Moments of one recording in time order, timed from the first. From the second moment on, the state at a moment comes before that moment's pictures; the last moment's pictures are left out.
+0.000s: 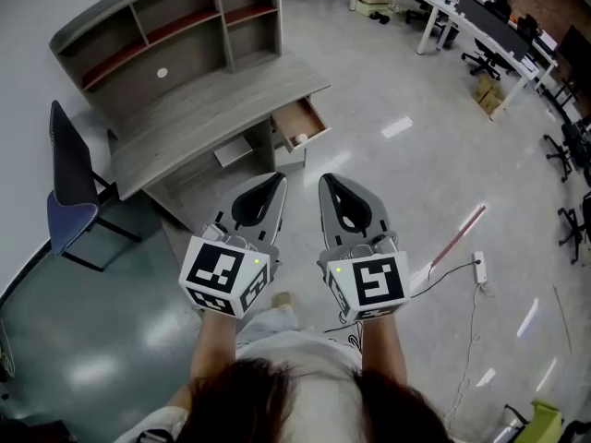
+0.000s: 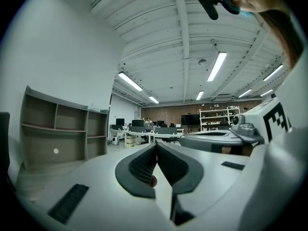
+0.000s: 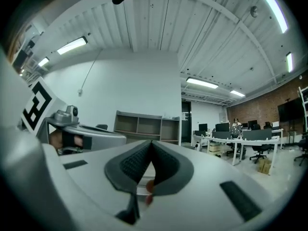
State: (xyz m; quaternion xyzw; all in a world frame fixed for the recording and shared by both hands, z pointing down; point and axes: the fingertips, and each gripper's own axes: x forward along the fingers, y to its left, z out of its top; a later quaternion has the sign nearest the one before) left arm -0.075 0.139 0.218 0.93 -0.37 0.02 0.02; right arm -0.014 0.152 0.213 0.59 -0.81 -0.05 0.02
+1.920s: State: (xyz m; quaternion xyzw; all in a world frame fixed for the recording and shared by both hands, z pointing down) left arm -0.030 -0.109 0.252 0.93 -0.36 0.03 0.06; right arm 0.044 -0.089 0.246 0.61 -0.79 -0.03 0.05
